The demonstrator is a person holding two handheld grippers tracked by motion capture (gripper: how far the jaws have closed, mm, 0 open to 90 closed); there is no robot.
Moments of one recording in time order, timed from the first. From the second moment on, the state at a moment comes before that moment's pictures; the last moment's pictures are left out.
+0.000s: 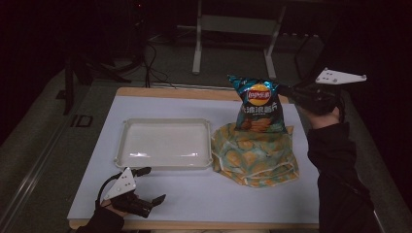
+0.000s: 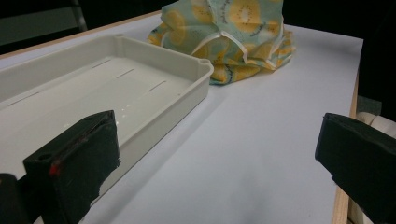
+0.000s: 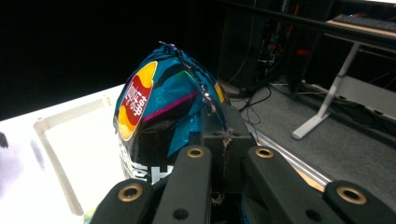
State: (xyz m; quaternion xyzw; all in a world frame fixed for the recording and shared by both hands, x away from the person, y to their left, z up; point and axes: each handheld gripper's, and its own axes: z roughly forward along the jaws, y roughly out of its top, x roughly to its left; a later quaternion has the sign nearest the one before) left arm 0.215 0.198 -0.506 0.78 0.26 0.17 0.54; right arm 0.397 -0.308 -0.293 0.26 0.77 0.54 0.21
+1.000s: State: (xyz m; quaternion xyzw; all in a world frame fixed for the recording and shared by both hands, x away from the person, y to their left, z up) left arm 0.214 0.199 -0.507 0.78 0.25 0.17 0.54; right arm 0.398 -0.207 -0.267 0.22 0.78 0.55 0.19
